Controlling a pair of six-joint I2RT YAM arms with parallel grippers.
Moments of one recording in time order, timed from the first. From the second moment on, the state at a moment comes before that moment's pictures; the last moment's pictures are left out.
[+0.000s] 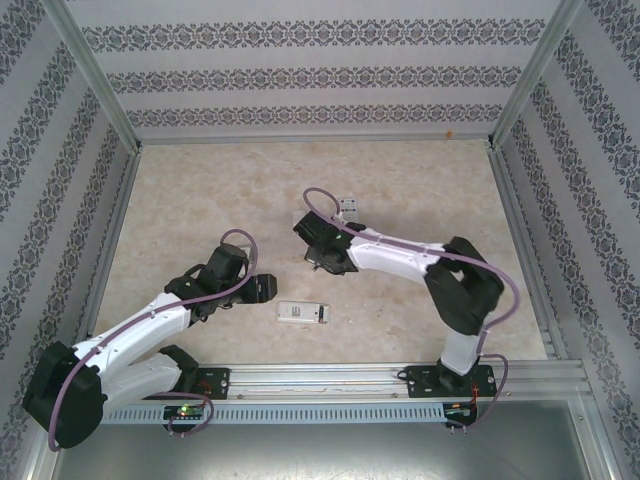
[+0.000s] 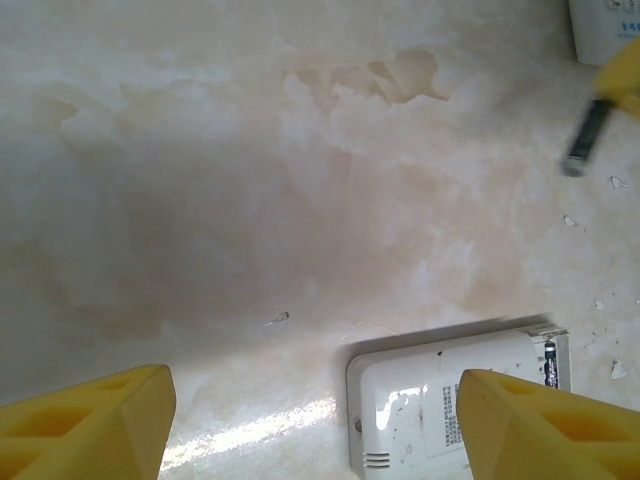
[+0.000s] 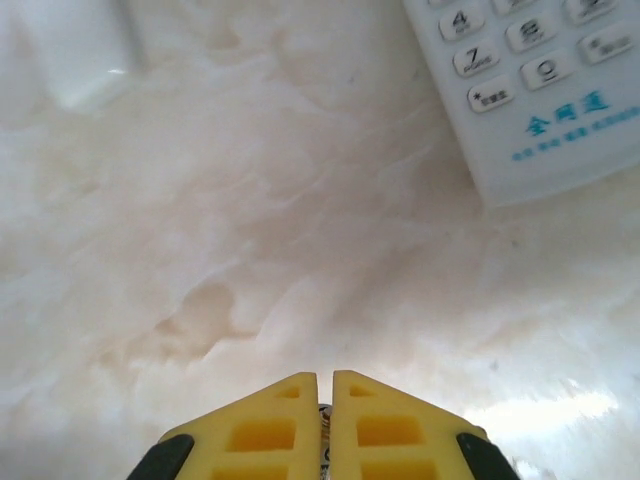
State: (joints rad) left arm -0.55 1.02 0.53 -0.44 0.09 -0.59; right arm 0.86 1.77 1.21 -0.58 0.25 1.22
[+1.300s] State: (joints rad) left arm -0.55 1.07 0.50 -0.32 0.22 -0.61; right arm 1.15 1.67 0.97 -0.62 0.33 1.07
